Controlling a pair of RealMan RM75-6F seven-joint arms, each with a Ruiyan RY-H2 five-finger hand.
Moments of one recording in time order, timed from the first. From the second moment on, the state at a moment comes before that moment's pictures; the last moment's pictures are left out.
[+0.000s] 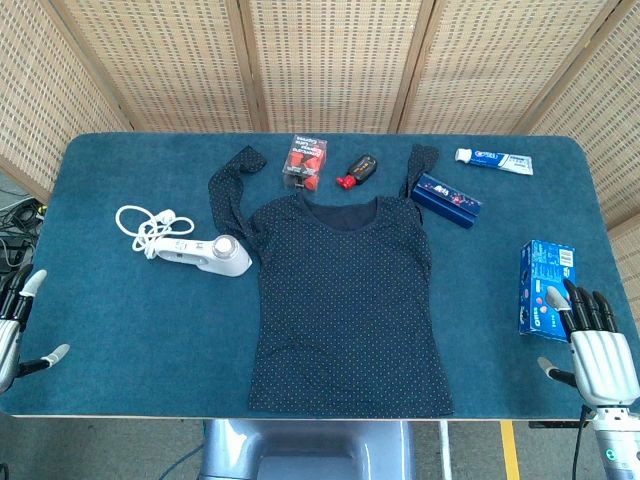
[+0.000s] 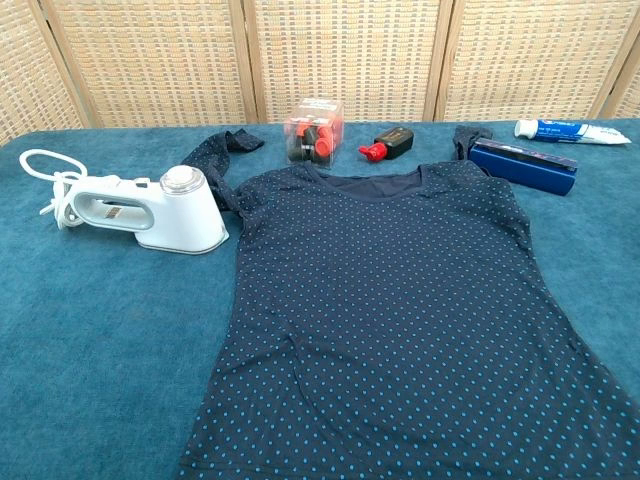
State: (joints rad) left arm -0.07 -1.09 -0.04 -1.64 1.53 1.54 0.07; right arm 0.07 -1.13 0.06 -1.62 -1.51 1.50 -0.11
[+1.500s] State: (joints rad) left arm -0.69 -1.64 -0.16 -0.80 1.44 0.88 -0.13; right arm 0.12 -1.16 0.14 -1.50 -1.34 1.38 -0.07
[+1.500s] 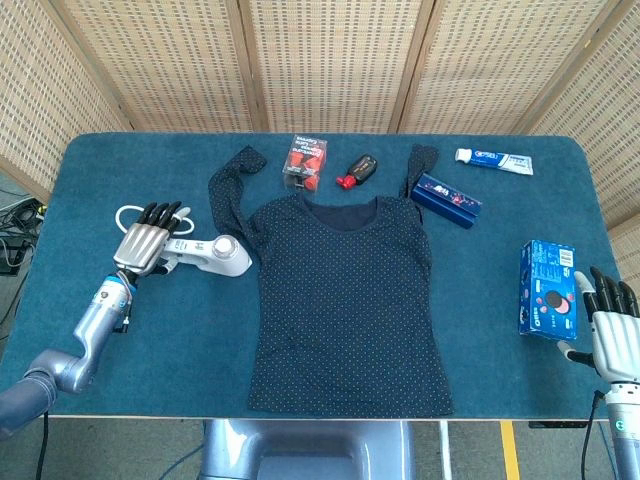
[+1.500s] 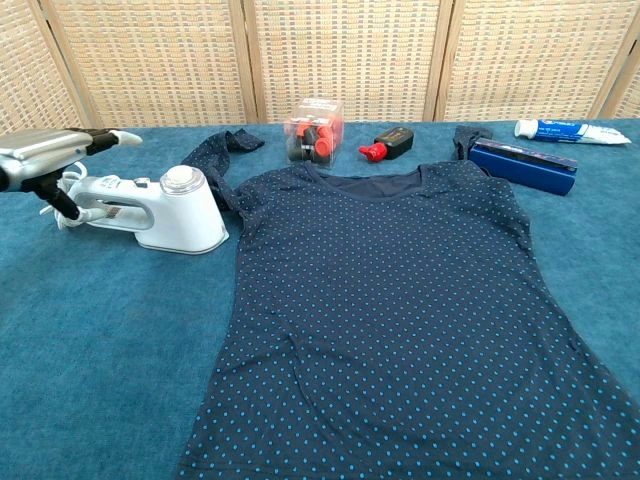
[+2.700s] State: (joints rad) left arm -0.84 -1.85 -0.12 -0.46 1.46 0.85 -0.30; right arm 0.12 -1.15 0.13 -1.50 -1.34 1.39 -0.06
